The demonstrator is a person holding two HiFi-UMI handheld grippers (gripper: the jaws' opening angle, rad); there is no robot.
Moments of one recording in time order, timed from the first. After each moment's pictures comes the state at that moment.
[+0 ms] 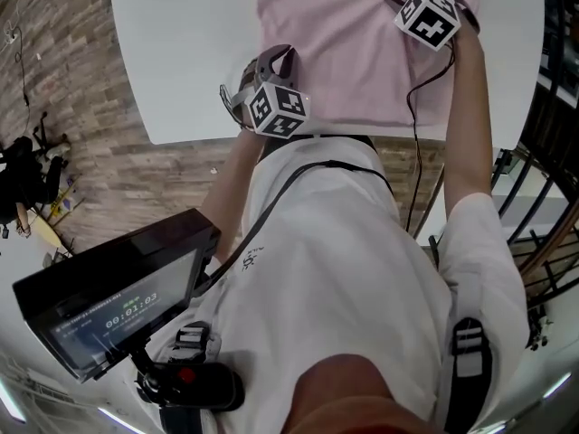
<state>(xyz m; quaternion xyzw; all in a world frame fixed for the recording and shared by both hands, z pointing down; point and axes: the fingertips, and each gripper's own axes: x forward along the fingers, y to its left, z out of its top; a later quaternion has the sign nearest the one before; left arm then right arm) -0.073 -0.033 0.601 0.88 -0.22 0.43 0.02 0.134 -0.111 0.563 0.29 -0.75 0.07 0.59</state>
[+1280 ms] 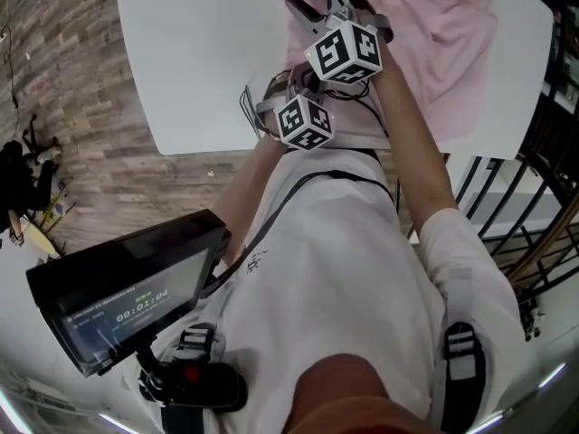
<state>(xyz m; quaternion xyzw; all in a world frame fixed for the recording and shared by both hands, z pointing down) -0.018 0.032 0.601 0.90 -0.15 0.42 0.02 -0.041 -0.140 0.492 0.41 -0.82 -0.10 0.38</state>
